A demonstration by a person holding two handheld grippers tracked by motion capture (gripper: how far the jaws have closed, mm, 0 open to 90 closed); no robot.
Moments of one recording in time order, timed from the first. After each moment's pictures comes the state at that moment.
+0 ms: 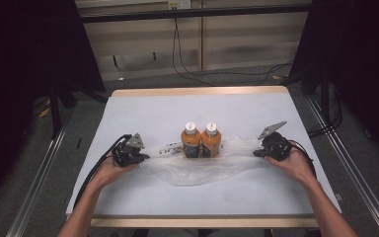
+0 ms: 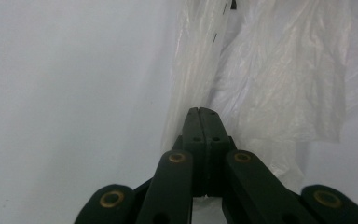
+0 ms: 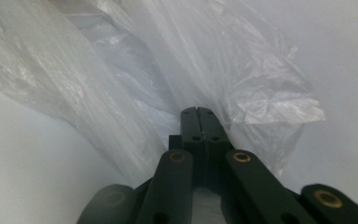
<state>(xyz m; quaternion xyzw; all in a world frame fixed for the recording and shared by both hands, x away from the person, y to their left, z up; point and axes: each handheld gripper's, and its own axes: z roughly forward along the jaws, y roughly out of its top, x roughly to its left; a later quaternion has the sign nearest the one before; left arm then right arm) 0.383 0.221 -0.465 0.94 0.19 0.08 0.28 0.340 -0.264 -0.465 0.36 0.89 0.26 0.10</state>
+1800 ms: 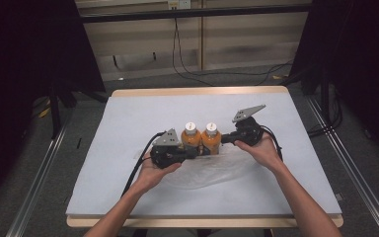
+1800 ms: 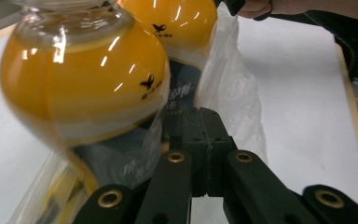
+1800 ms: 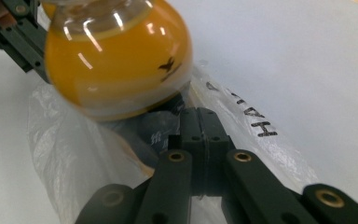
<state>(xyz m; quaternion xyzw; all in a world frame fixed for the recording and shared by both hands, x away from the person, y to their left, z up) 0.344 0.101 -0.435 0.86 0.13 0.03 0.50 0.372 -0.185 -0.423 0.29 0.85 0.42 0.07</state>
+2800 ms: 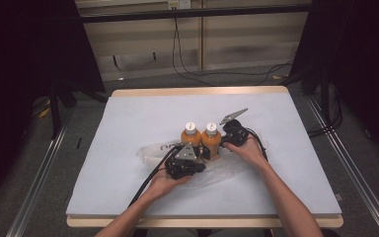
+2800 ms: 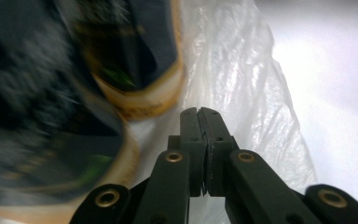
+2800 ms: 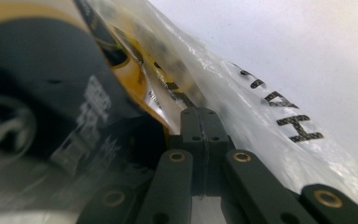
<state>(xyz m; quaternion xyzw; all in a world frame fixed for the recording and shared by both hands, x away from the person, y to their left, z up) 0.332 0.072 -0.485 0.90 0.12 0.04 0.41 0.407 -0.162 -0.478 0.33 0.86 0.39 0.01</state>
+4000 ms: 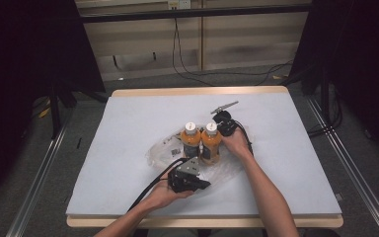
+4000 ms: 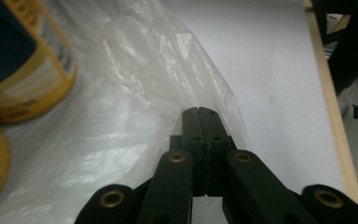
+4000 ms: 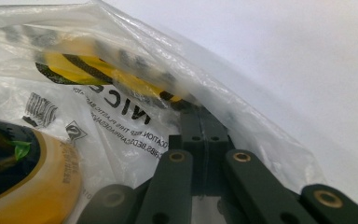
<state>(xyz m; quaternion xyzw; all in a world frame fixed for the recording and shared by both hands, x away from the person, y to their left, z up) 0.299 0.067 -0.485 0.91 0.05 -0.03 0.41 0.452 -0.138 -0.490 0.40 0.82 0.40 0.03</state>
